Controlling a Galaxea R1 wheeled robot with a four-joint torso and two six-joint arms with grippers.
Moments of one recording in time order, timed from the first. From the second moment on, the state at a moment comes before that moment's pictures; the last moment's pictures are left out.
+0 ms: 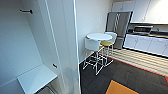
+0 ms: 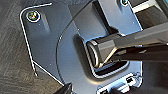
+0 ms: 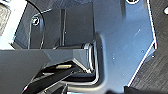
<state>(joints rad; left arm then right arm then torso) 1.54 3.01 -2.77 1.27 -0.13 -0.97 -1.59 3.10 -2.75 -0.09 0.14 0.14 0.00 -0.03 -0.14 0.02</state>
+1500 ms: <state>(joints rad) 1.54 3.02 -2.77 1.27 -0.13 -0.97 -1.60 3.10 -2.75 -0.09 0.13 0.14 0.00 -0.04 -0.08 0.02</state>
